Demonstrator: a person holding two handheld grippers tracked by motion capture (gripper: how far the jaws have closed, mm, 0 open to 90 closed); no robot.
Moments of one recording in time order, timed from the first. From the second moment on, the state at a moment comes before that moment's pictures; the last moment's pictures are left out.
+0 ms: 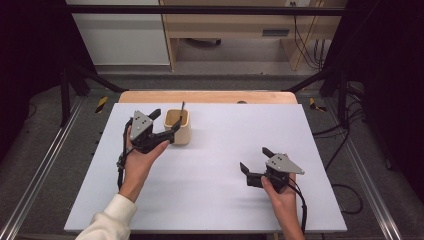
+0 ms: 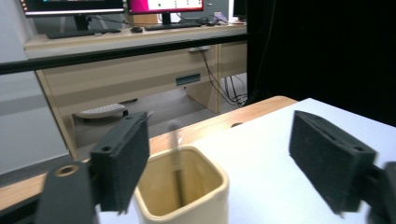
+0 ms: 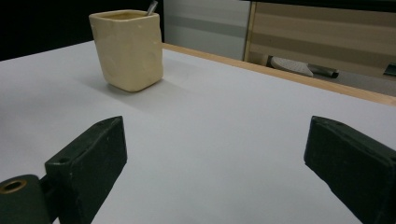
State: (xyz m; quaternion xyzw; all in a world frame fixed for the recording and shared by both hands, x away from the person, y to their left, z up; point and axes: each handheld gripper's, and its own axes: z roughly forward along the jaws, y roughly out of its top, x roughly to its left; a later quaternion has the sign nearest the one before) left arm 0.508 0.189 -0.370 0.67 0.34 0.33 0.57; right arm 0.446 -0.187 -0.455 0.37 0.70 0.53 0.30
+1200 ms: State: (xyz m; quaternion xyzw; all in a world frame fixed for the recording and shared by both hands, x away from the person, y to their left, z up) left arm 0.465 0.195 -0.397 0.71 0.29 0.28 0.58; right arm 0.445 -0.191 -0.454 0.37 0.69 0.54 0.30
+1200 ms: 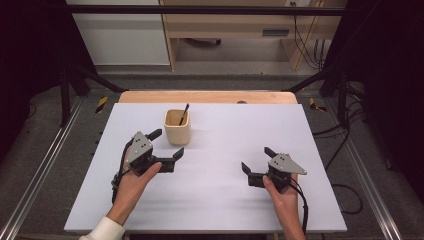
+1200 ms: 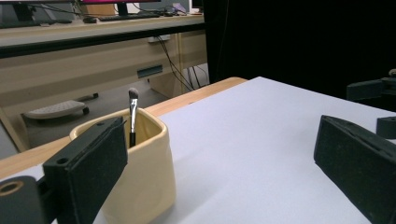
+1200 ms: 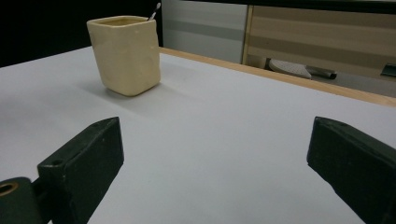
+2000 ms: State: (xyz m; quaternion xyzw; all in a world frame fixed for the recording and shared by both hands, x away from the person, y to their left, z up) left arm 0.436 0.241 -0.420 0.72 0.27 0.30 0.57; right arm 0.442 -0.188 -0.443 0.34 0.72 0.50 0.34
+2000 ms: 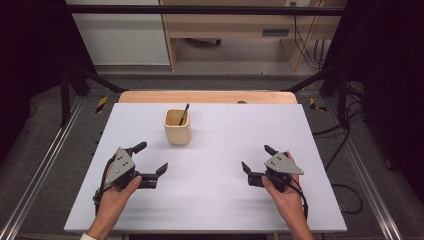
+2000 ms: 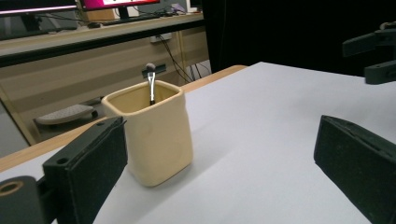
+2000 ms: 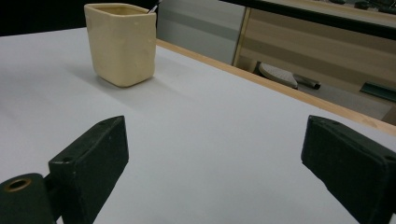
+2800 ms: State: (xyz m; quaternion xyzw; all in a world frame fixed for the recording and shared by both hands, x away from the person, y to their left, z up) left arm 0.417 0.279 -0.414 0.70 0.28 0.34 0.56; right arm 0.420 -0.237 -0.432 0.36 0.70 0.50 0.36
